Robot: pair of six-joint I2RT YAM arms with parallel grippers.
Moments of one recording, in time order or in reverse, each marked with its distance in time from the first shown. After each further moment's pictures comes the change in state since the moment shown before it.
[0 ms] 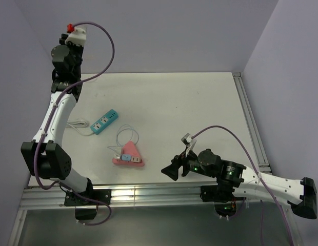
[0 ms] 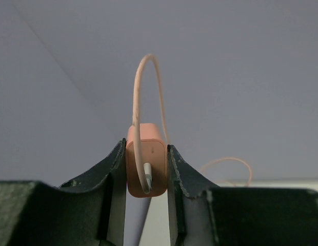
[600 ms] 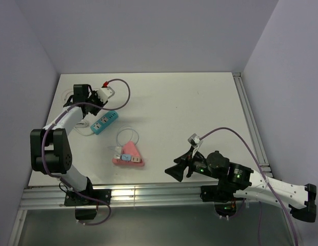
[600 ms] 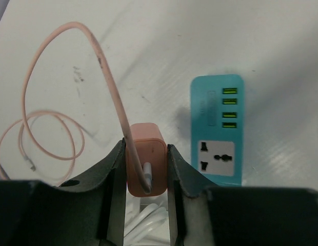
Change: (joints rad) left arm 0.086 0.079 -0.501 -0.431 0.480 0.346; right arm 0.000 -0.155 -0.019 -0.052 -0.013 -0.001
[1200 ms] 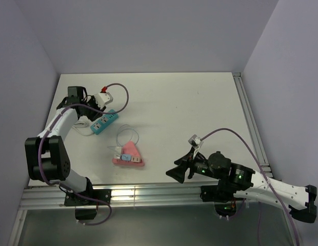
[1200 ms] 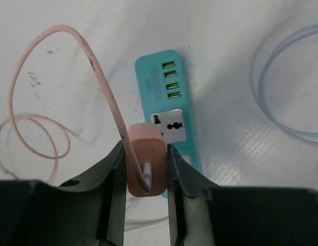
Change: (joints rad) left arm 0.045 -0.100 -0.010 -0.227 0.201 0.146; right arm 0.000 -0.024 0.000 -0.037 -0.035 0.008
